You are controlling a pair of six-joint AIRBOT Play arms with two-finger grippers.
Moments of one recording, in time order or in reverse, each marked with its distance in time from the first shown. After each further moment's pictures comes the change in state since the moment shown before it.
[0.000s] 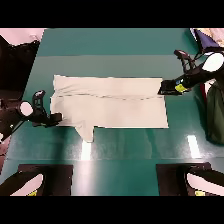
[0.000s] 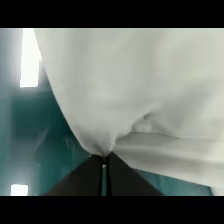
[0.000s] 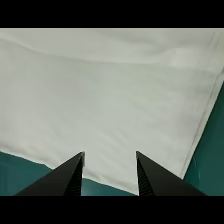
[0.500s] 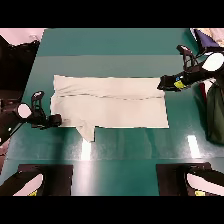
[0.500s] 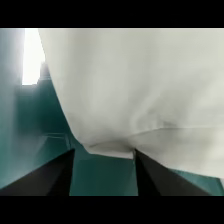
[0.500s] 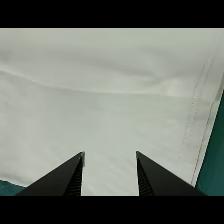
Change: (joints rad) left arm 0.000 0.041 -0.037 -0.006 -0.004 0.000; right arm 0.011 -0.005 0.016 0.003 -0.112 0.044
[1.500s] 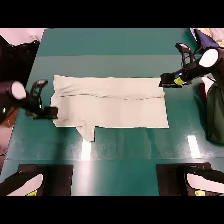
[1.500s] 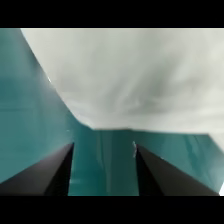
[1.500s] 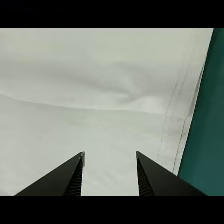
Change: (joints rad) left arm -0.005 -0.048 0.206 0.024 -0.269 0.167; right arm 0.000 -0.051 0.050 -0.078 -0.014 0.000
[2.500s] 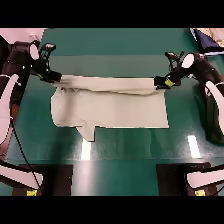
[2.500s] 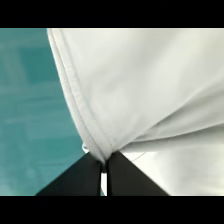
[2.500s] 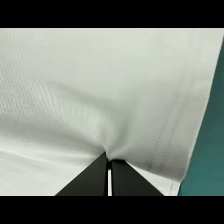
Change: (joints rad) left arm -0.044 -0.599 0.816 0.229 -0.042 0.118; right arm -0.004 -0.282 0.112 -0.038 -0.044 0.001
